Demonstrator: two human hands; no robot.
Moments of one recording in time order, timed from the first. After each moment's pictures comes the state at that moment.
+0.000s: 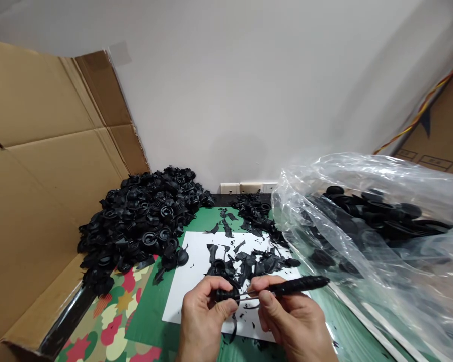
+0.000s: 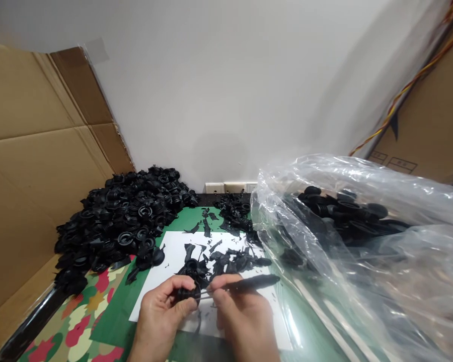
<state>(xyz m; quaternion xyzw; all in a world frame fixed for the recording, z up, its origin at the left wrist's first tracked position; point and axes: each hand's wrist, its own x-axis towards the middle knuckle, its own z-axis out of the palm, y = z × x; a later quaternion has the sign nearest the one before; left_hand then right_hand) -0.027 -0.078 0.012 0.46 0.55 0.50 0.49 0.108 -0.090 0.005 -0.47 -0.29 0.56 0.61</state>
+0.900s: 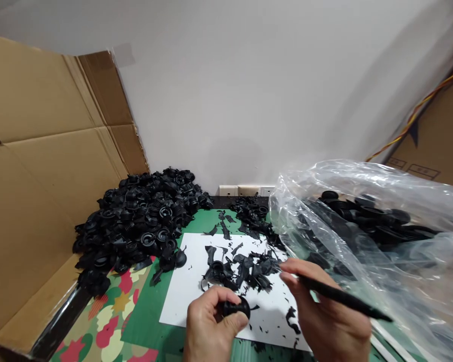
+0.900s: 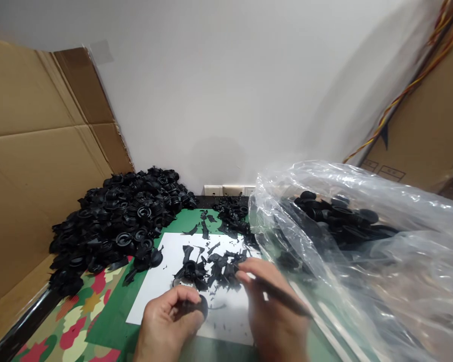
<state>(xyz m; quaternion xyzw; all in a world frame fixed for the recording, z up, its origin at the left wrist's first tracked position) -0.010 -0.090 0.013 0.43 0.57 0.50 0.49 0.145 -0.080 0.005 -0.51 -0.53 0.11 0.67</state>
